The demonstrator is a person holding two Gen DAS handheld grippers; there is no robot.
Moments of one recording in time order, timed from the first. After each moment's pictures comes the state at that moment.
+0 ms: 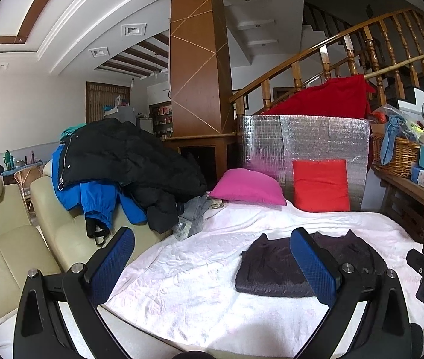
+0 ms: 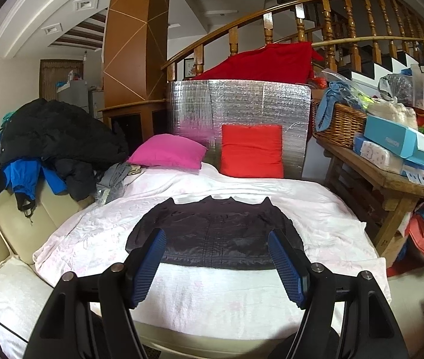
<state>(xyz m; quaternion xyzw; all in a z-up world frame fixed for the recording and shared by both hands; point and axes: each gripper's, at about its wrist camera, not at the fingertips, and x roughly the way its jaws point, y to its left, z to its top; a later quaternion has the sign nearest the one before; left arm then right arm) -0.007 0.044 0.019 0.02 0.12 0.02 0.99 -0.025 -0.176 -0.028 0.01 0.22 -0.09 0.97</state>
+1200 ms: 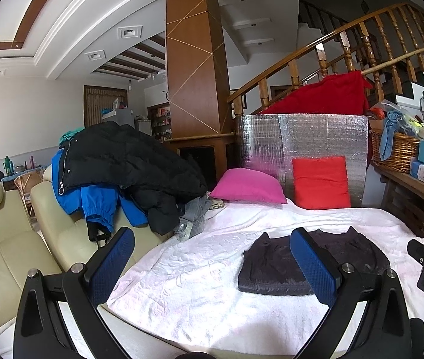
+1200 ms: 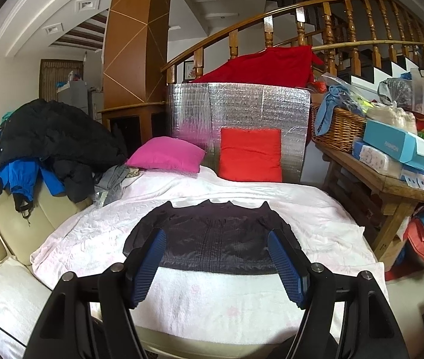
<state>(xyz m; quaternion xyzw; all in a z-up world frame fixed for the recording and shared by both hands) -0.008 0.043 0.018 0.03 0.12 0.02 0.99 -0.020 -0.176 -0.026 0.01 0.21 -0.09 0.97</state>
